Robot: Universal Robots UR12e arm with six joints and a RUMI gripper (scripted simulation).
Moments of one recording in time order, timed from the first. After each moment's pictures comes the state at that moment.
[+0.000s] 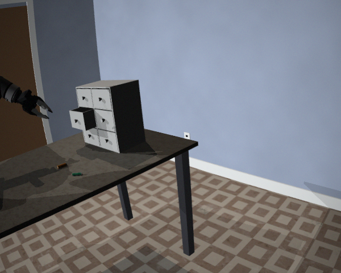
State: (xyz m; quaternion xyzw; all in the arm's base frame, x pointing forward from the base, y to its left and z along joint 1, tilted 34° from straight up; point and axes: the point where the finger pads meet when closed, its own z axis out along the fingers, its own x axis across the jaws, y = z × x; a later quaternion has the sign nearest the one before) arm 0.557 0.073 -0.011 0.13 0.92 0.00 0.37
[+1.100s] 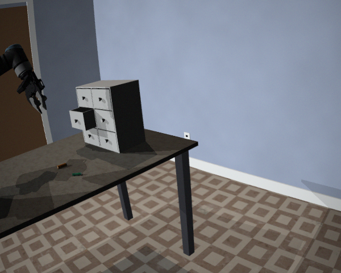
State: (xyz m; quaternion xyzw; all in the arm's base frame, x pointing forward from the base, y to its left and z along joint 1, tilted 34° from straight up) arm 0.526 0.052 0.011 0.48 0.86 0.15 0.09
